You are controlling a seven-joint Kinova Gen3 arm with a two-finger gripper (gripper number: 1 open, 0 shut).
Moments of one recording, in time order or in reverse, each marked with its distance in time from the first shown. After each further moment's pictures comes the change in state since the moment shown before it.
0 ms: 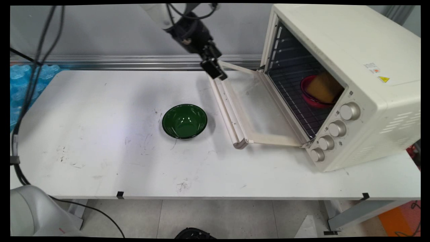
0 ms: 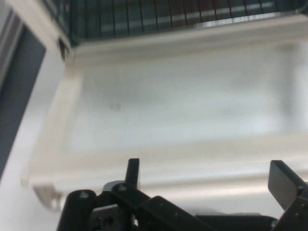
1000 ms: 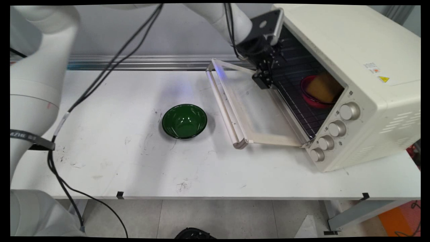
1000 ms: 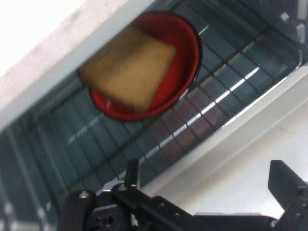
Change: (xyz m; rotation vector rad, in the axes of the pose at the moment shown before) arm 0.086 -0.013 0.139 -0.075 0.191 0.544
